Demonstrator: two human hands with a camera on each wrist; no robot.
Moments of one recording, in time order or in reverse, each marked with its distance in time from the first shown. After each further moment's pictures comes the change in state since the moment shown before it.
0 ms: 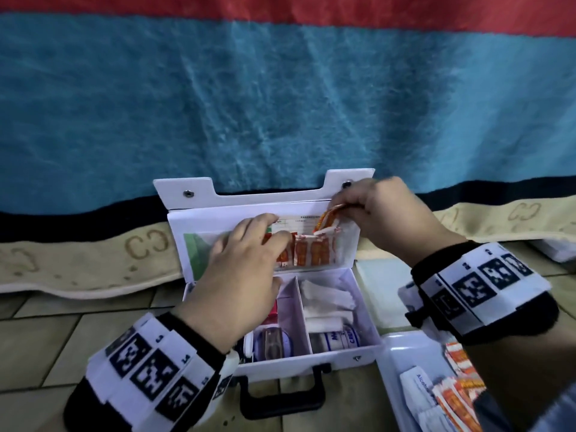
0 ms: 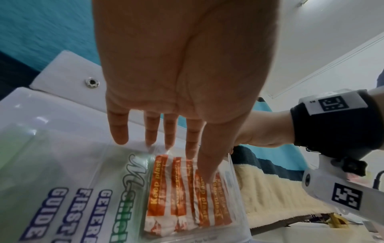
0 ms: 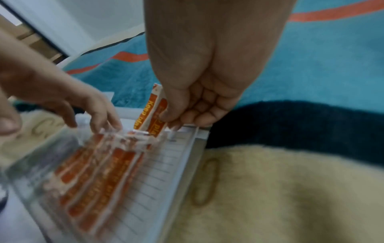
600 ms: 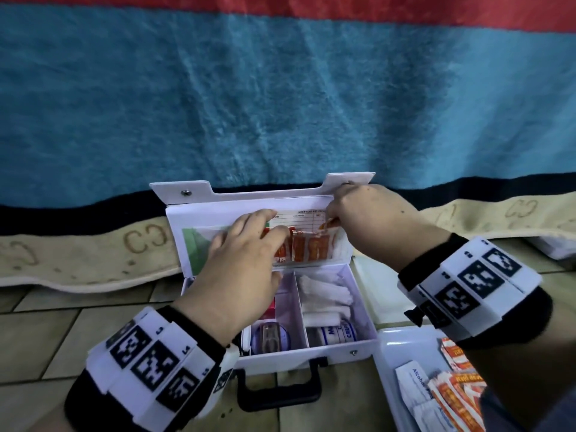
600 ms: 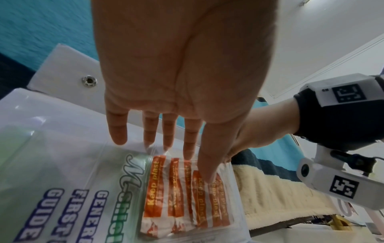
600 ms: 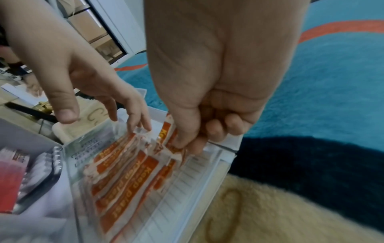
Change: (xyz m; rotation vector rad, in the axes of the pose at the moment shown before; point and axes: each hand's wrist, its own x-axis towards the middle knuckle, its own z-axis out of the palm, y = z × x) left_hand 0.000 0.002 0.000 -0.017 -0.012 -0.033; right_hand -0.002 -0.018 0.000 -0.502 -0.269 -0.091
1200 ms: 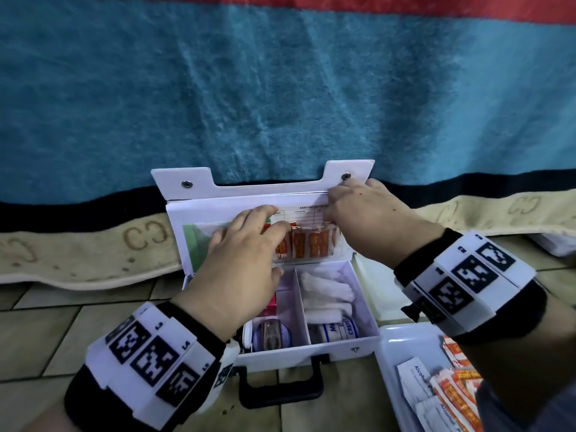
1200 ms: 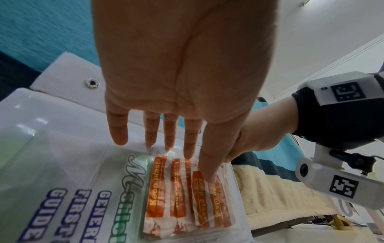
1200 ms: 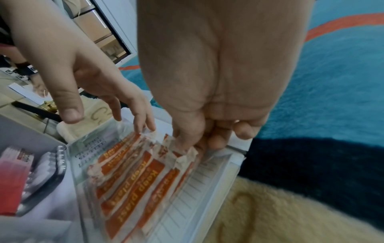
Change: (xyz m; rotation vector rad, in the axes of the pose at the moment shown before) left_hand 0.001 -0.002 0.000 -0.016 0.004 0.003; right_hand 0.002 -0.009 -0.003 -0.094 -0.061 -0.037
